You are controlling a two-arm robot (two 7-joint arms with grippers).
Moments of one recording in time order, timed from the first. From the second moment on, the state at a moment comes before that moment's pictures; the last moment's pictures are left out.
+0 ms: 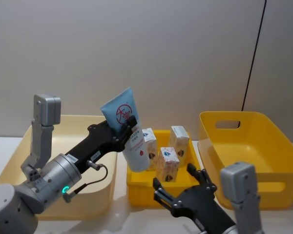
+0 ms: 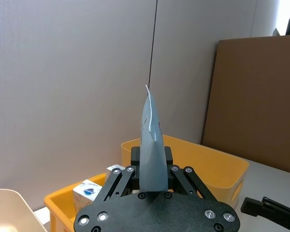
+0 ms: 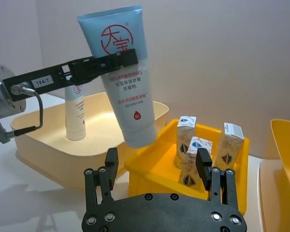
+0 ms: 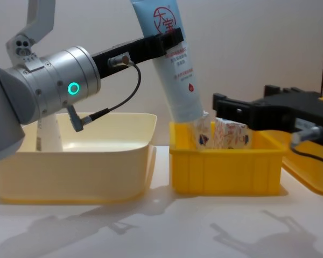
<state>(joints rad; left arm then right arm) -0.54 0.19 0.37 -1.30 -0.60 -0.03 -0.53 0.05 0.29 -0.36 -1.83 0.19 0.12 0.09</state>
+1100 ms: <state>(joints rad) -0.54 0.19 0.37 -1.30 -0.61 -0.03 -0.54 0.19 0.09 -0.49 -1.63 -0.10 0.07 -0.15</state>
